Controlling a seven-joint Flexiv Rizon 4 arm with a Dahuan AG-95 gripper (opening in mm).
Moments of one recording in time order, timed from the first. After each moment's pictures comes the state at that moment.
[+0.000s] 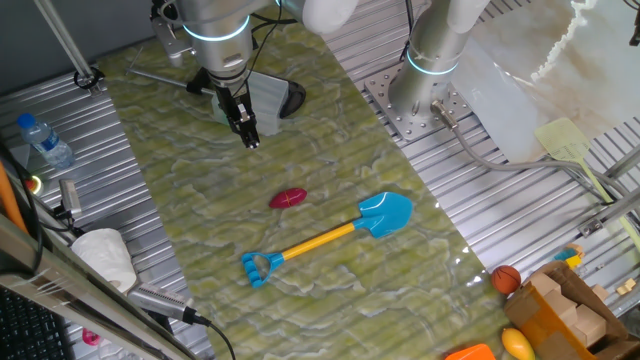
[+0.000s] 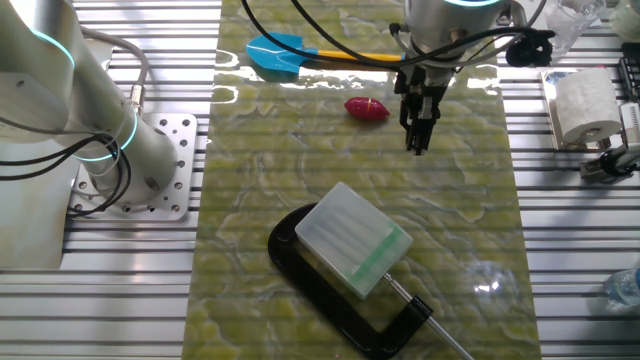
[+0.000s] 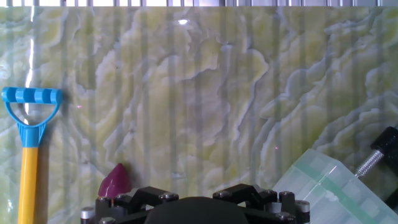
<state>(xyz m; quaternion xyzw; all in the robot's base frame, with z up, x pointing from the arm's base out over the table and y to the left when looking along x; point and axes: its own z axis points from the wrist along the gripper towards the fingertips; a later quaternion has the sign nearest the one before) 0.500 0.000 0.170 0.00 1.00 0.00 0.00</state>
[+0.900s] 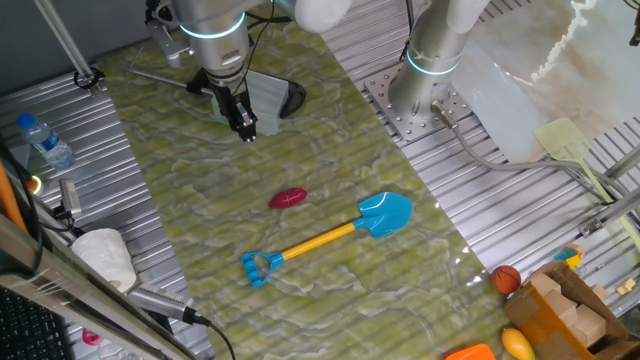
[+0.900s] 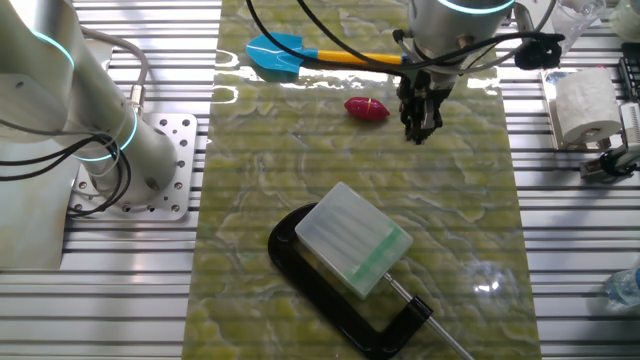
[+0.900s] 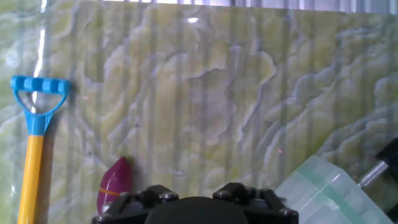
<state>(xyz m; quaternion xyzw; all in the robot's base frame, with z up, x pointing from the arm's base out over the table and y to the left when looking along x) 0.501 0.000 0.170 -0.04 1.00 0.01 -0.01</state>
